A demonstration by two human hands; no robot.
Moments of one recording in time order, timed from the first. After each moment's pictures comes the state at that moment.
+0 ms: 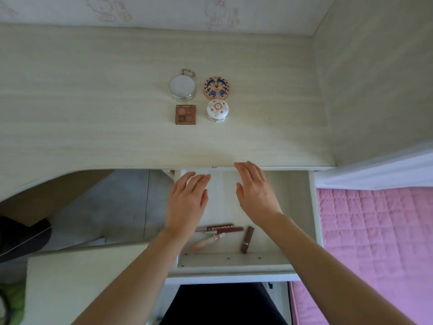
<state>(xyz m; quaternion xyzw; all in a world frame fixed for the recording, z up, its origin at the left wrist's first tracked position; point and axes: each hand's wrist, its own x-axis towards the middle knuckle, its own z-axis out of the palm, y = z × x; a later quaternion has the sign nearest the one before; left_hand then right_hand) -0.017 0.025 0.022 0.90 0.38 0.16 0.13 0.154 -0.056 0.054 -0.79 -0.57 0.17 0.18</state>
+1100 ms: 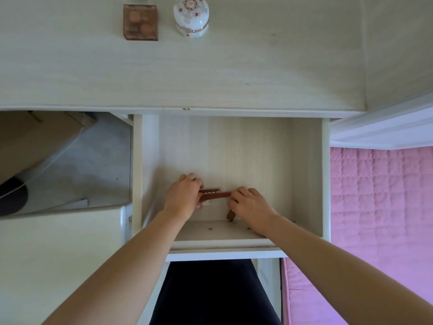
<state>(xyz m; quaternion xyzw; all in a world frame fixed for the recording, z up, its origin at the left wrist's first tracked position) -0.009 -0.044 -0.122 0.86 0.39 -0.18 0.29 0.158 -0.176 -0.097 -0.61 -0.74 0.23 -0.15</state>
